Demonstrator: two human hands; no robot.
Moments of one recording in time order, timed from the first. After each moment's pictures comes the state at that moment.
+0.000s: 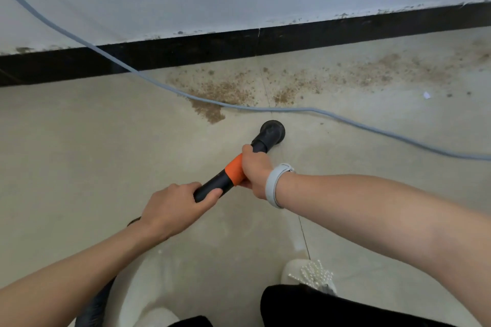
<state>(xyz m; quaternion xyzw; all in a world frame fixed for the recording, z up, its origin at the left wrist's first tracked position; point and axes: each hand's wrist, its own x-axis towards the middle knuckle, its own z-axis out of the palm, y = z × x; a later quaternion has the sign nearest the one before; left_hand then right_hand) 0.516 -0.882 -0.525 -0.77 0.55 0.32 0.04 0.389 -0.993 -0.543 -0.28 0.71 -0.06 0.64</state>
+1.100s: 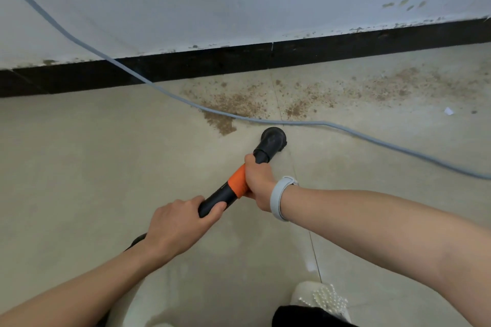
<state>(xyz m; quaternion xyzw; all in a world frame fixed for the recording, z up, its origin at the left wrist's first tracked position) 0.516 -0.875 -0.526 -0.80 0.53 0.28 0.05 0.402 -0.998 -0.560 -0.30 0.69 -0.08 0.66</state>
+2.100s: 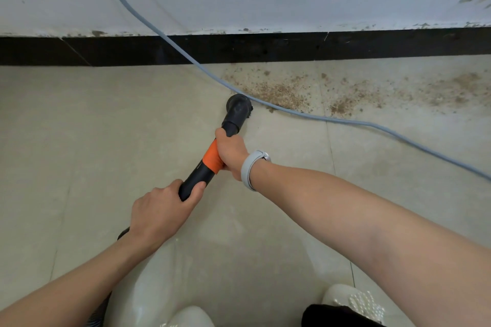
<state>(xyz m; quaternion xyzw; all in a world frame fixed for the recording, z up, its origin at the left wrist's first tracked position) 0.600 -0.832 -0.544 -0.89 0.41 0.22 0.01 0.538 -0.980 -0.560 -0.41 0.60 -0.03 0.69</state>
